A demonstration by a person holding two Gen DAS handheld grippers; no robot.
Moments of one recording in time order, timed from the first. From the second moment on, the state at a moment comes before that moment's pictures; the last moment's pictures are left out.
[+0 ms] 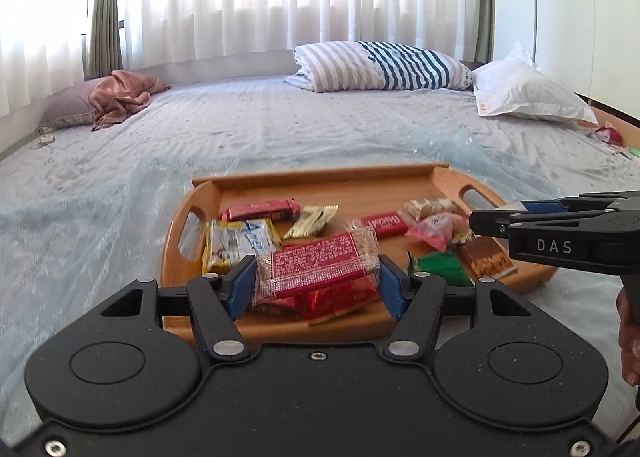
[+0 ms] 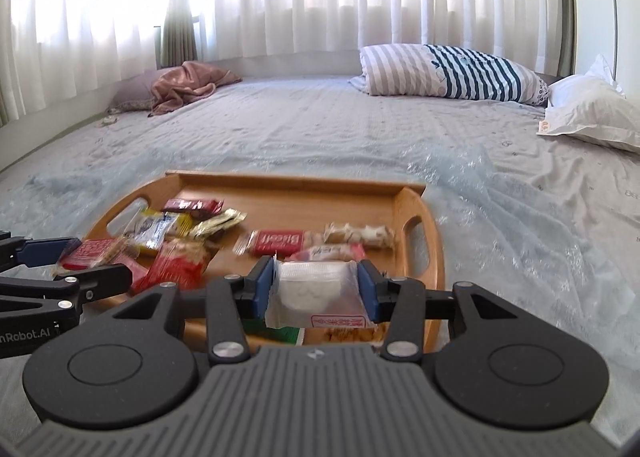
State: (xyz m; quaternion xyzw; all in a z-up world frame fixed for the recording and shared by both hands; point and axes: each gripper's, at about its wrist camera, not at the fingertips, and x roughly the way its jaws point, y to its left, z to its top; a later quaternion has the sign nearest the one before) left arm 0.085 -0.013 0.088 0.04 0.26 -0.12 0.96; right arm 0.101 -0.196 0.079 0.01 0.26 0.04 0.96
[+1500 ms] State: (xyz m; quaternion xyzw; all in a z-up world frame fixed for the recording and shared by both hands) left arm 0.300 -0.069 0.050 0.08 0.34 -0.17 0.92; right arm 0.298 -0.246 0.037 0.06 0.34 0.06 0.94
